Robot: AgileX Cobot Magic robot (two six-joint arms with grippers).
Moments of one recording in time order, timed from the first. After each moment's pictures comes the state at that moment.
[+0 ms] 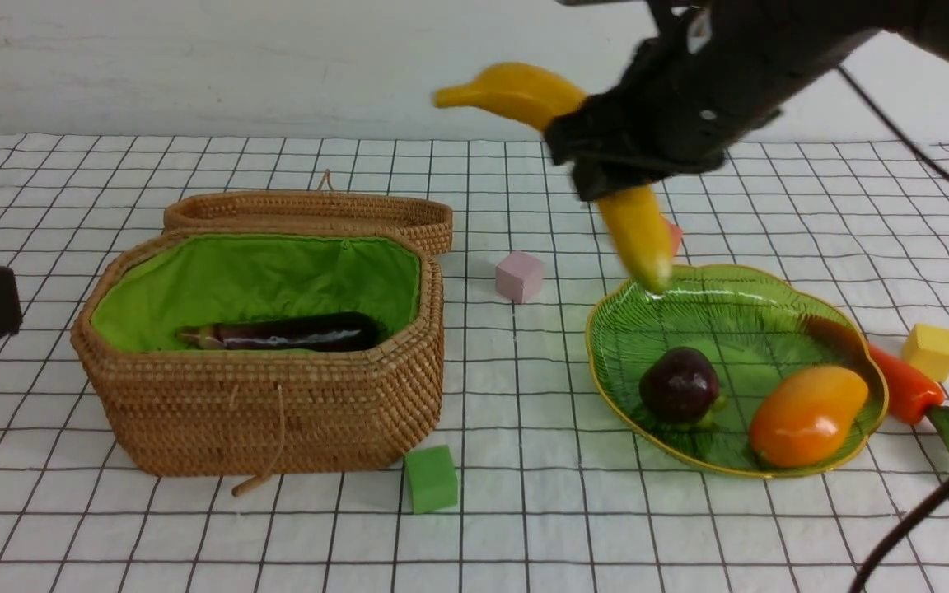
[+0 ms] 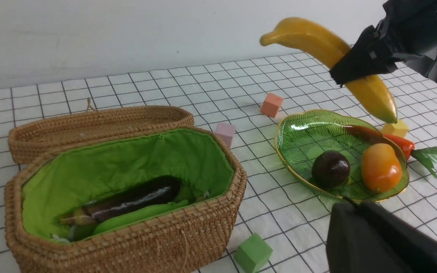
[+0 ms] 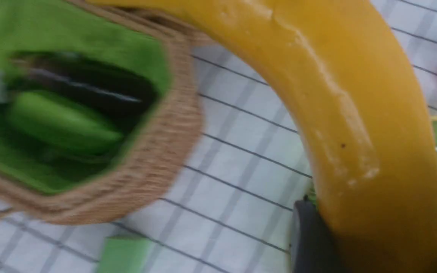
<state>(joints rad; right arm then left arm) 0.45 1.76 -1.76 -0.05 0.99 0.17 -0.83 0.55 -0.84 0.46 0.68 -0.58</state>
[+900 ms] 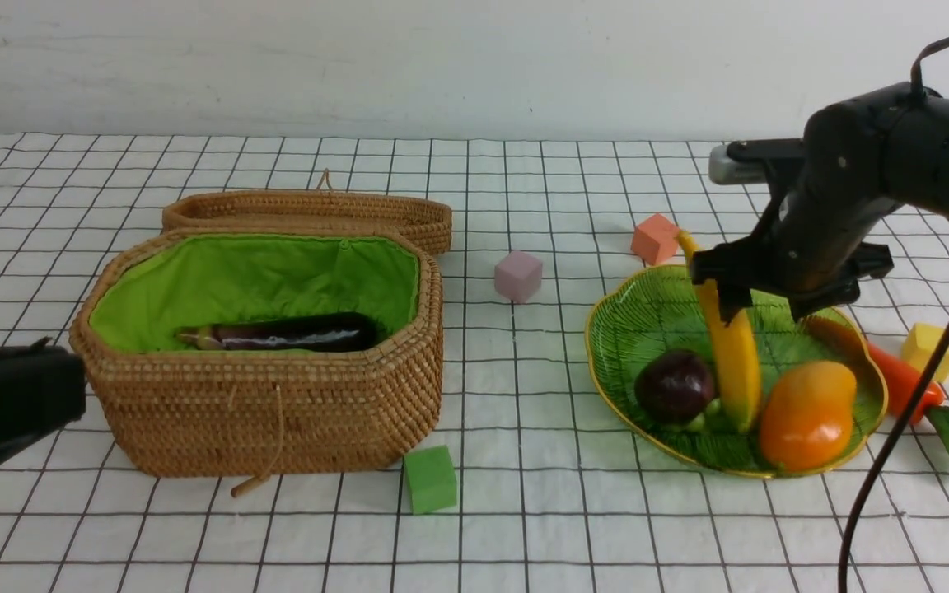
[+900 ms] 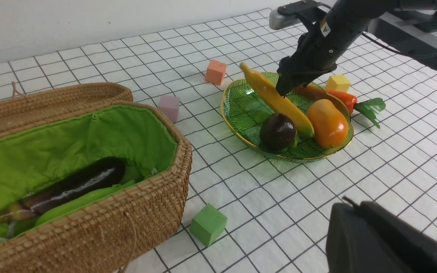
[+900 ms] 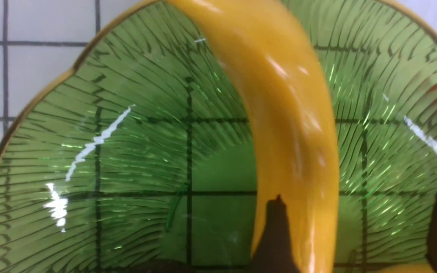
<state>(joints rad) 0.22 2.00 -1.60 -0.12 0.80 0.27 -0.83 0.55 -0.84 0.22 0.68 -0.35</state>
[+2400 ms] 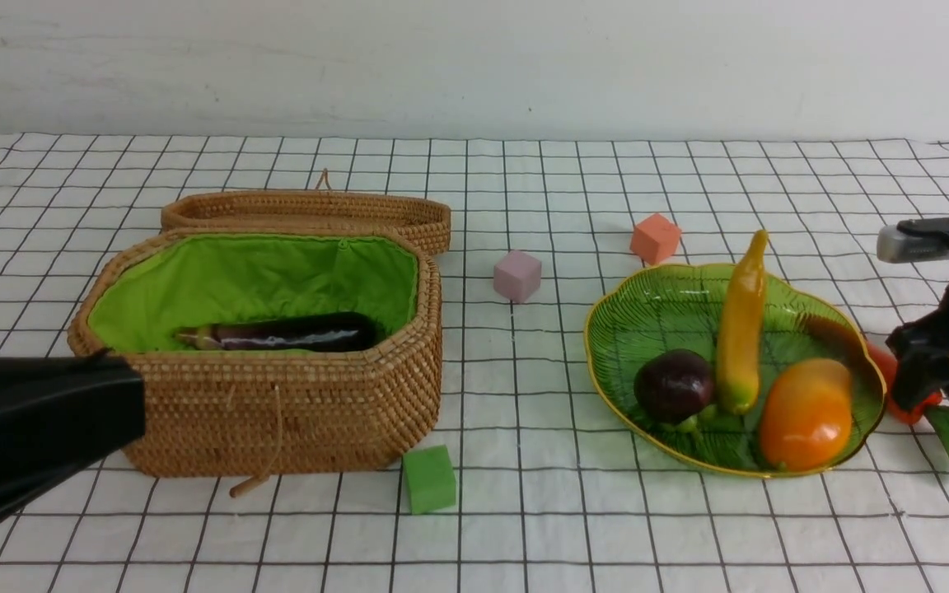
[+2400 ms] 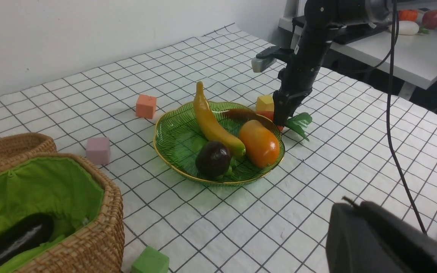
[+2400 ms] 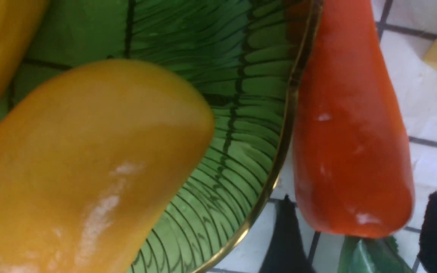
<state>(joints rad) -0.18 2.01 -1.52 0.18 0.99 -0.46 -0.83 0.55 -0.84 -0.04 0.58 -0.07</state>
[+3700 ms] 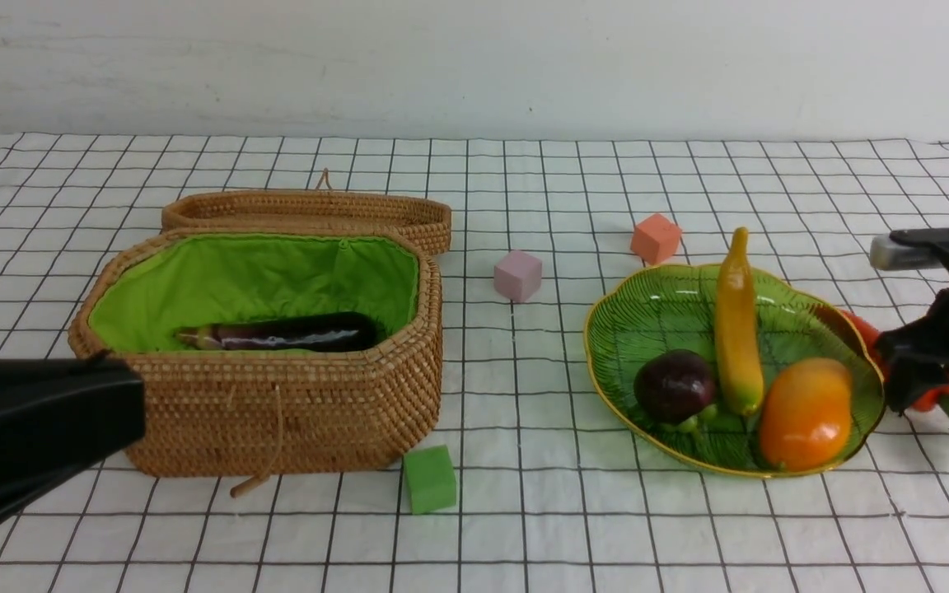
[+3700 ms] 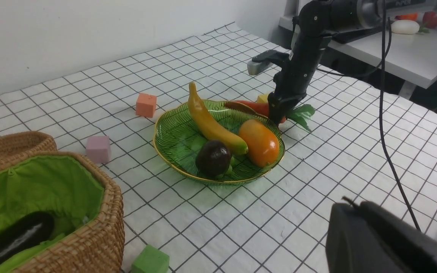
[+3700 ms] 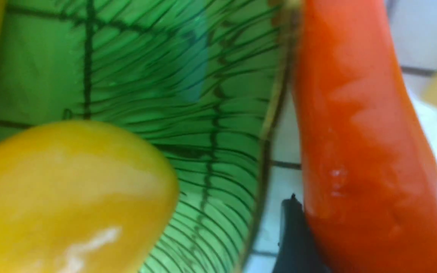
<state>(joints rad) -0.18 2.03 -1.52 0.16 0.92 -0.37 -0.83 0.55 -0.84 -0.04 0.58 -0.07</state>
